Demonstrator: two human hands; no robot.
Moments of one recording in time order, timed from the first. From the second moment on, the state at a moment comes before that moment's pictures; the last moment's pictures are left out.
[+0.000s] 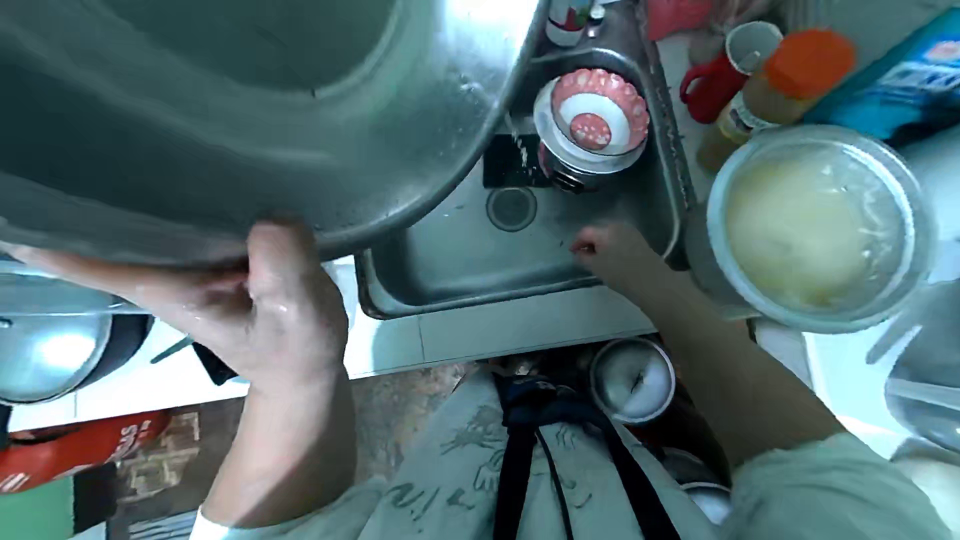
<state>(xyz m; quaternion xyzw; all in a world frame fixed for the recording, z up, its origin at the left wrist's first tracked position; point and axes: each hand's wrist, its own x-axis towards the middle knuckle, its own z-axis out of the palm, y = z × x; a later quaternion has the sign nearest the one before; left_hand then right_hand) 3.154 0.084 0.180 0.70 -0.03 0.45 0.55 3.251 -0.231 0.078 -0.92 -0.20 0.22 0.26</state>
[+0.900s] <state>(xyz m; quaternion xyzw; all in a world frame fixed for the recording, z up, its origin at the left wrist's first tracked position) 3.105 0.202 0.122 0.77 0.17 0.45 0.42 3.343 0.023 -0.131 -0.92 -0.35 0.10 0.13</state>
